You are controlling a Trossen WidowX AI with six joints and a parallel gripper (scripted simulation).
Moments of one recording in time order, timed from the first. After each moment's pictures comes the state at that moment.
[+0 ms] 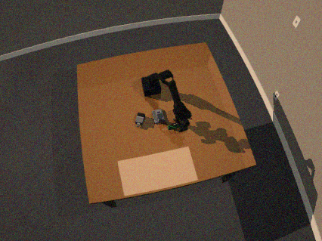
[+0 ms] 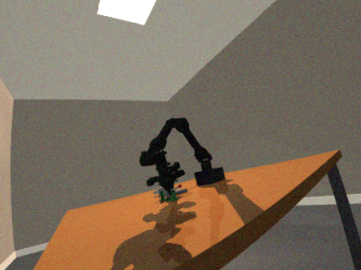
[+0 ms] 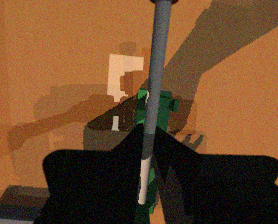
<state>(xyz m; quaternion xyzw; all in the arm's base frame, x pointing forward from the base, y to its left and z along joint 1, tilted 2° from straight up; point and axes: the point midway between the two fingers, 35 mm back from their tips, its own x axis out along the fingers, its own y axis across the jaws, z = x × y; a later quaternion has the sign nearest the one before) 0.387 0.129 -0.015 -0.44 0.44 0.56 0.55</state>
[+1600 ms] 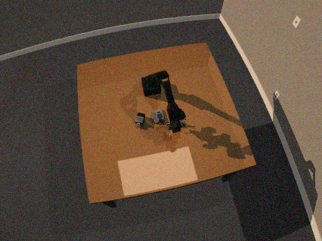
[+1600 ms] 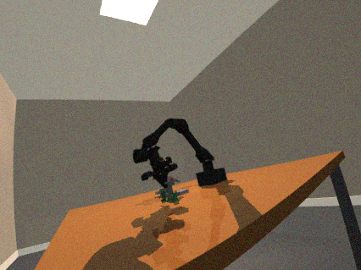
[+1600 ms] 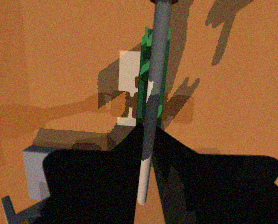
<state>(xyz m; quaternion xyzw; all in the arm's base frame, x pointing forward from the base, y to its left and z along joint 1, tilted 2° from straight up) 0.389 0.071 0.021 -0.41 0.47 0.56 0.54</state>
